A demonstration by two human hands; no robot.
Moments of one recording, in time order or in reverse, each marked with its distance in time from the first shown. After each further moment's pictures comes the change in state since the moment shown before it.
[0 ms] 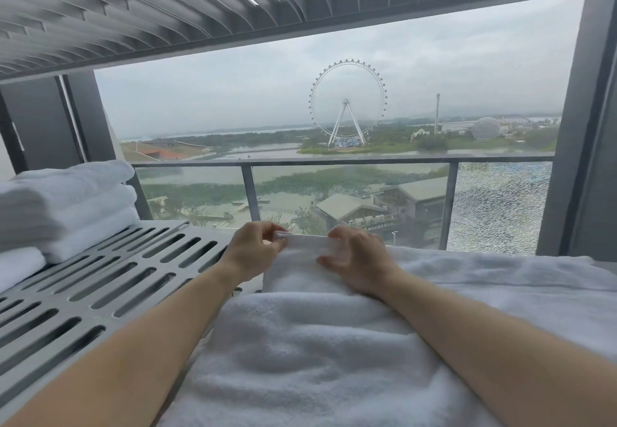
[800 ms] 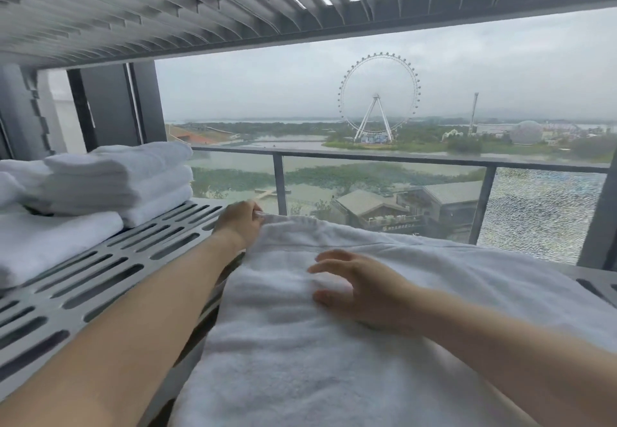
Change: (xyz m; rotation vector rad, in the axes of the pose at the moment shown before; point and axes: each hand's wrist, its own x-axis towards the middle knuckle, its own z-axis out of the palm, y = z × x) left_hand -0.004 -0.048 -0.083 0.501 0.153 -0.153; right_hand -0.051 -0.081 0.001 0.009 -0.348 -0.337
